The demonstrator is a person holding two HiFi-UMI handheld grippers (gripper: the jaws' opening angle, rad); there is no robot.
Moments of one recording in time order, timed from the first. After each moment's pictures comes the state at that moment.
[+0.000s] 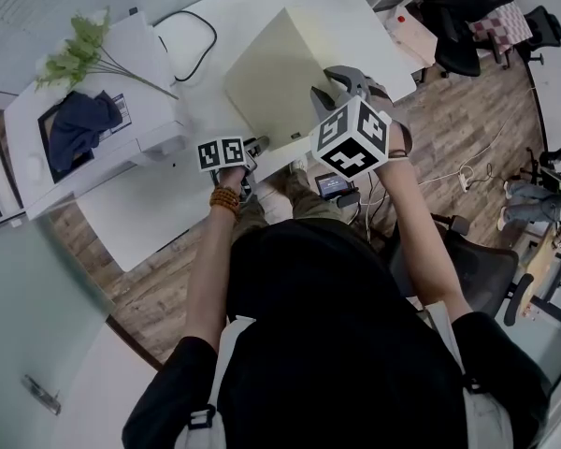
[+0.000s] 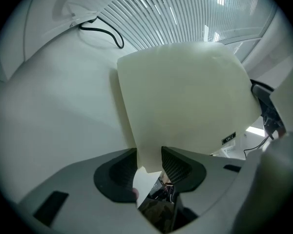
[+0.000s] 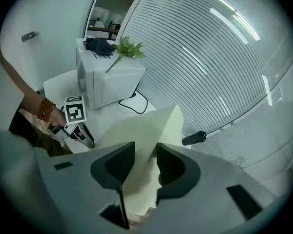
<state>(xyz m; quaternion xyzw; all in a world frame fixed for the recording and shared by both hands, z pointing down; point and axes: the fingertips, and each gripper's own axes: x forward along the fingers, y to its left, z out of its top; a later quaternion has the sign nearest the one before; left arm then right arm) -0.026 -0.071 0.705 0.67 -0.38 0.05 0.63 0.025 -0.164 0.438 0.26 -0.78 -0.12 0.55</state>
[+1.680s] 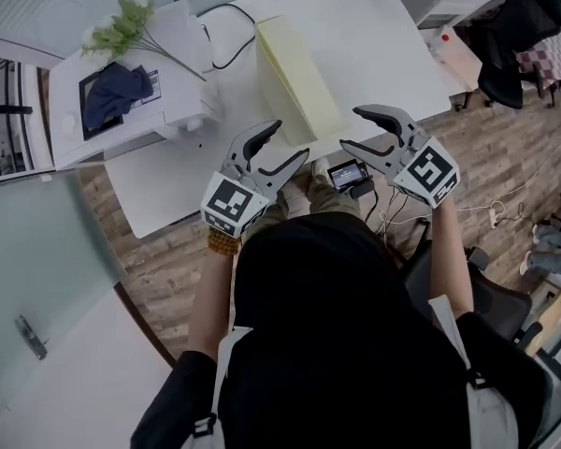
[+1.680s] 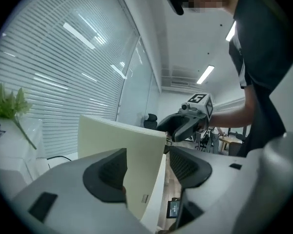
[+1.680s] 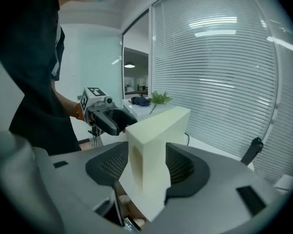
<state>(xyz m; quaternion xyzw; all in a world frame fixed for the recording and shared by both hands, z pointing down) -0.012 -0.044 0.431 0.89 -0.44 0.05 0.13 0.062 -0.080 0.418 0.03 -0.97 -0.01 0.25</state>
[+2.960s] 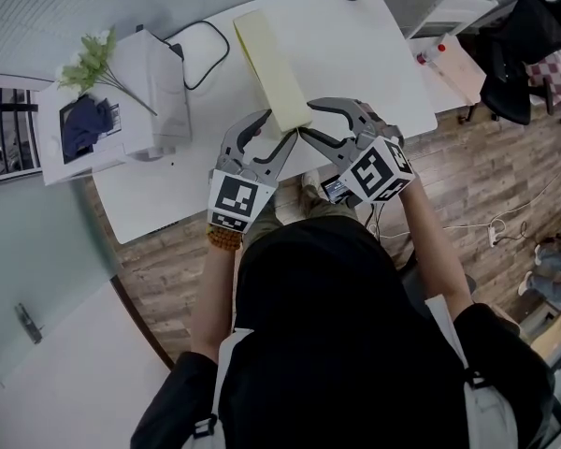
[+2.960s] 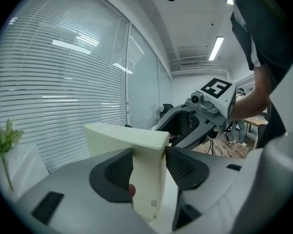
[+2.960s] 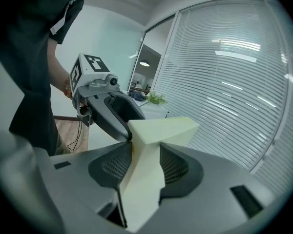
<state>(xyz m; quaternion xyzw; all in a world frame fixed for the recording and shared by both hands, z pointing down) 0.059 -0.160 0.429 0.83 -0.53 0.15 0.08 0.085 -0.171 0.437 0.01 -0.95 -0.17 0.26</state>
